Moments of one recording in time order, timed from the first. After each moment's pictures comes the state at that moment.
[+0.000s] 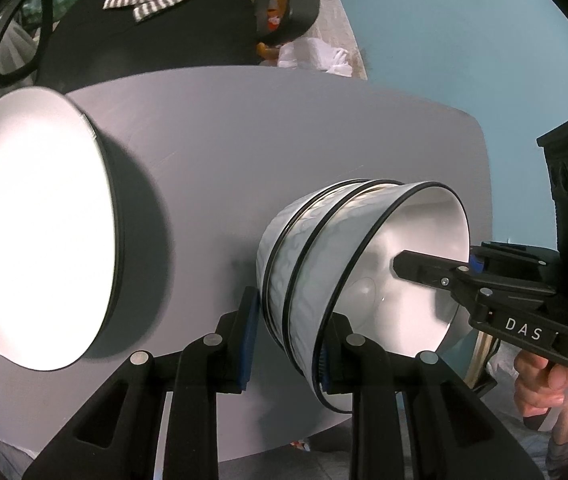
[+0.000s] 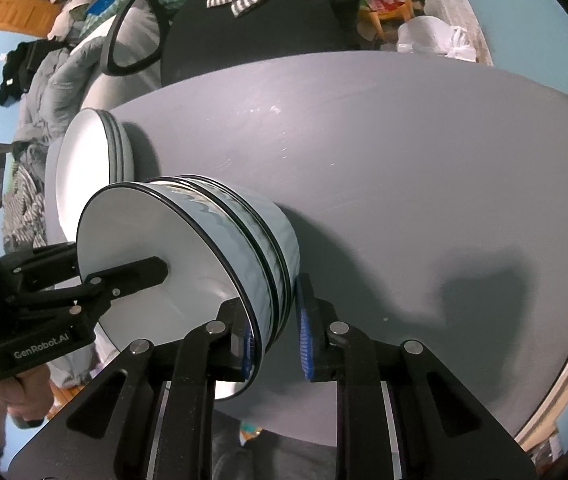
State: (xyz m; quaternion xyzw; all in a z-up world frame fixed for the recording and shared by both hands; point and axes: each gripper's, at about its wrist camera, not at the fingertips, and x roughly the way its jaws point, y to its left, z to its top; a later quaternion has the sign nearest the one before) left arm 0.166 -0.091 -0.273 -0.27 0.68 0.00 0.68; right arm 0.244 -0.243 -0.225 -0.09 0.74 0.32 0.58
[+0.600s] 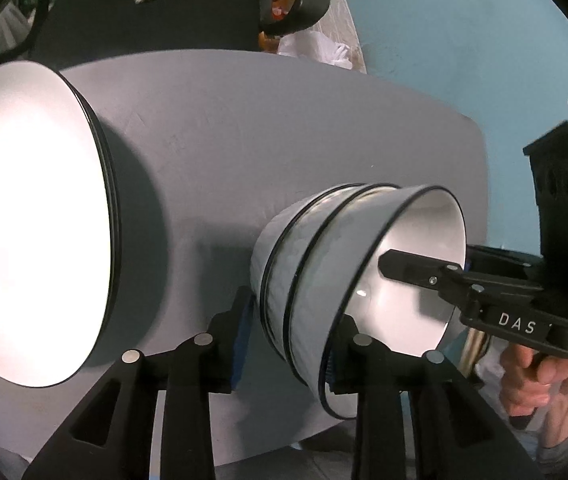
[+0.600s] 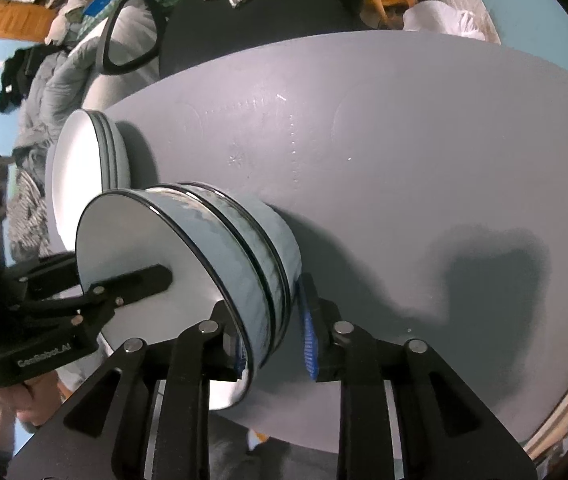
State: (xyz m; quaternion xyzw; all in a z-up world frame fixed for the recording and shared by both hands) left arm 0.172 -0.090 -0.288 -0.31 0.68 -0.02 0.66; right arm 0.246 -0.236 -0.245 -0.06 0.76 0.32 0.57
